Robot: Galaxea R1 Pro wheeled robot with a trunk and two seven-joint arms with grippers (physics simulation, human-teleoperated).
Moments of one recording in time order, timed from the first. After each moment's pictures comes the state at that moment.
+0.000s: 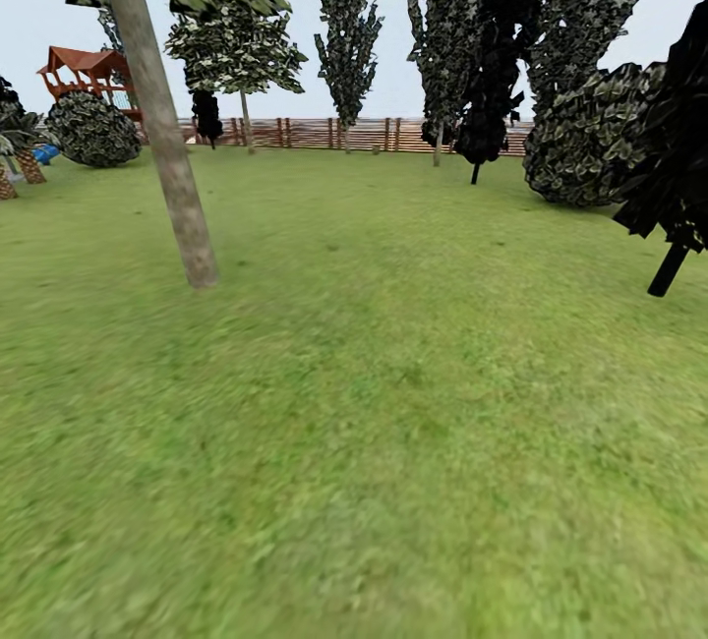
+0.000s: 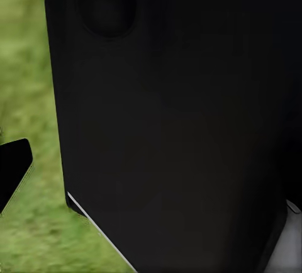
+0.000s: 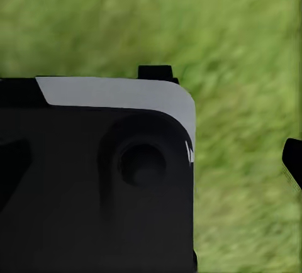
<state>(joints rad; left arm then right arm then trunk) 0.00 -0.03 0.03 -0.07 0.01 -0.02 -0.01 -0.12 -0.03 -0.05 -0.05 0.02 -0.12 0.03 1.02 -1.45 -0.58</state>
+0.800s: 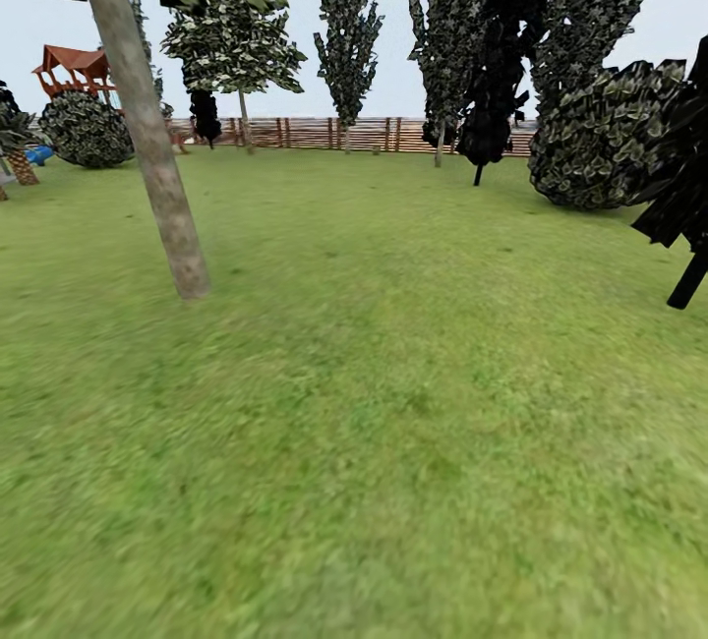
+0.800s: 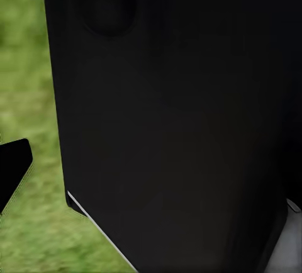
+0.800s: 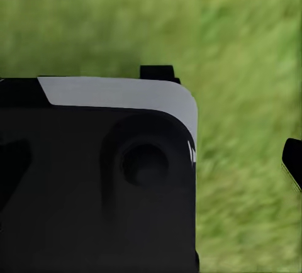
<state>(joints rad) 0.00 -0.03 0.03 -0.06 0.01 -0.02 -0.01 -0.12 -0.03 -0.05 -0.05 0.02 -0.12 0.03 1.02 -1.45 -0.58</state>
